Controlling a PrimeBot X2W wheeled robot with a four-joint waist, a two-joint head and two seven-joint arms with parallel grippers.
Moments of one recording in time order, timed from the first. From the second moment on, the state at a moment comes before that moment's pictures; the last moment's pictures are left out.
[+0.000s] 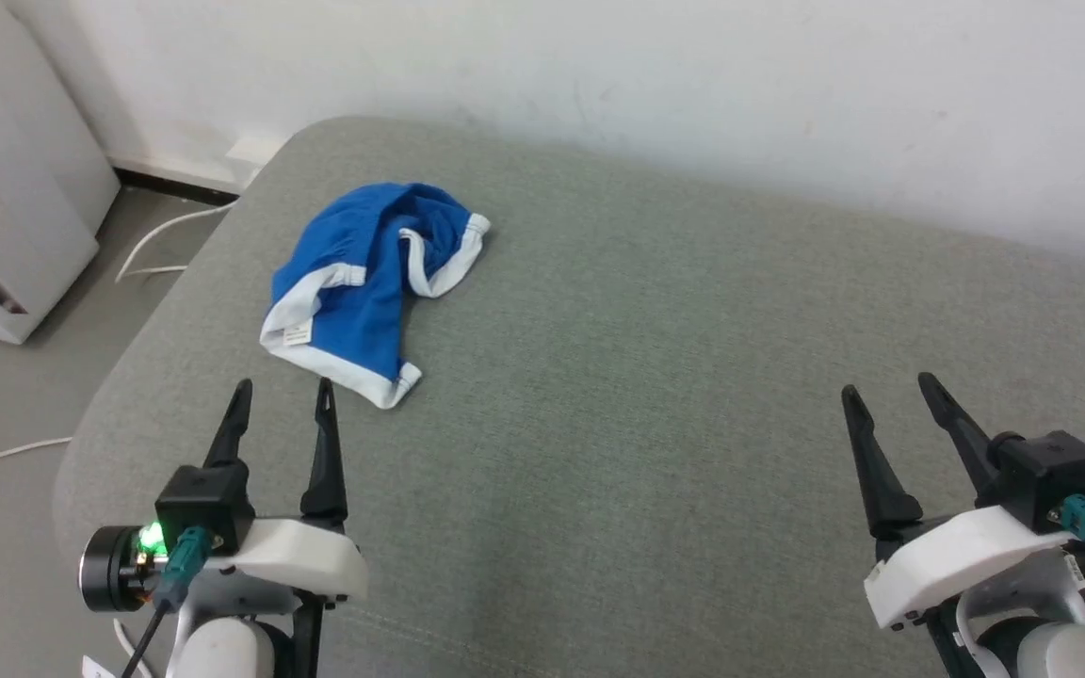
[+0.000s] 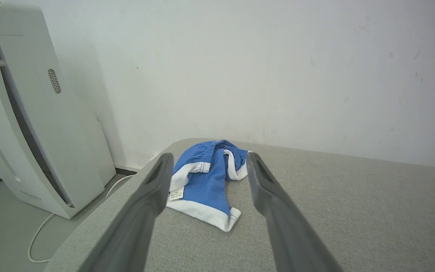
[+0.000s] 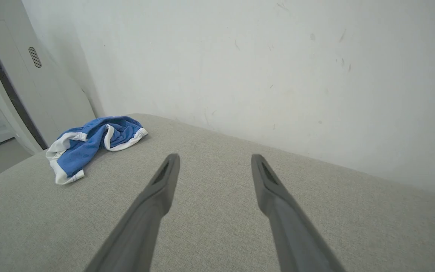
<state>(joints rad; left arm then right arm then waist) -0.07 0.07 -0.02 0.06 -0.05 0.04 -0.14 0.01 -0.05 0.01 -0.14 0.11 0.13 0.10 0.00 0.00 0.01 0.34</state>
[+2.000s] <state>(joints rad) -1.18 0.46 -0.01 0.94 -0.27 -0.12 0.52 -0.29 -0.15 0.12 -0.42 0.02 0.13 0.22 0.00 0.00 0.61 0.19</state>
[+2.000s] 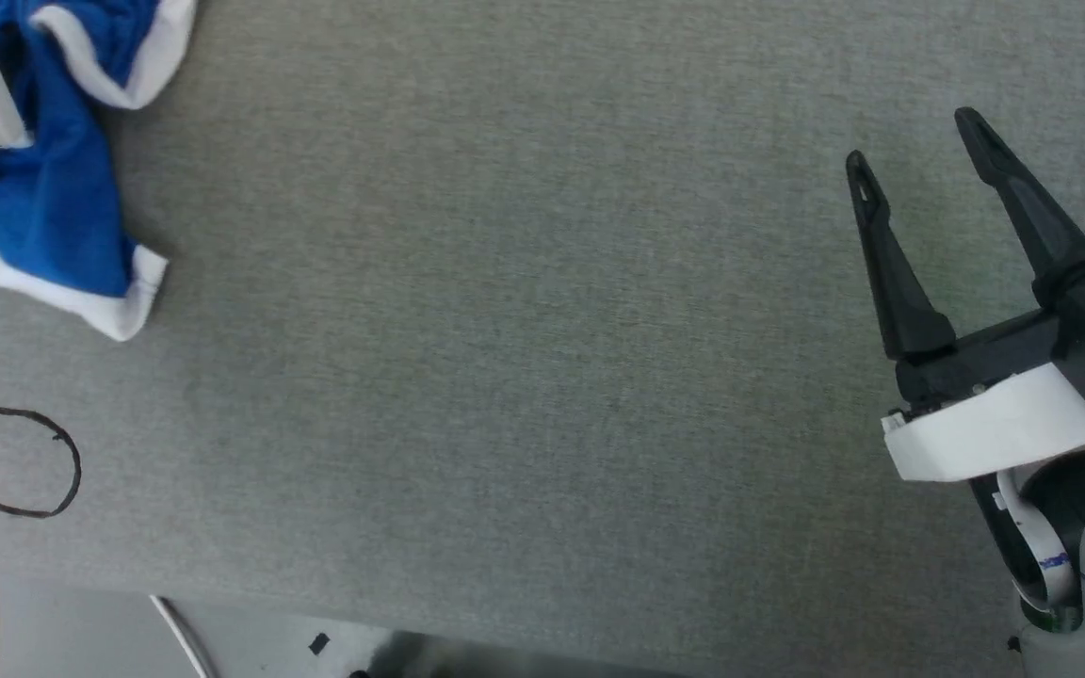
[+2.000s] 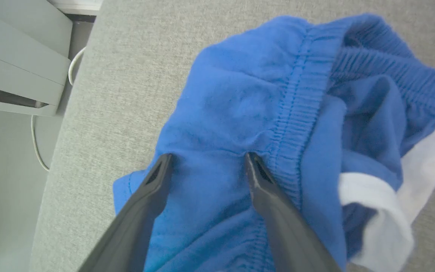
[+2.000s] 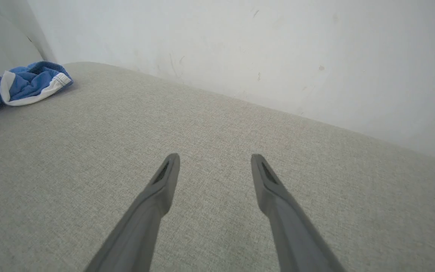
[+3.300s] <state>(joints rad) -1.19 0.49 -0.15 0.75 -0.15 -0.04 -0.06 -0.22 -0.07 0.07 -0.24 0.08 0.13 0.17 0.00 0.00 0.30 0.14</state>
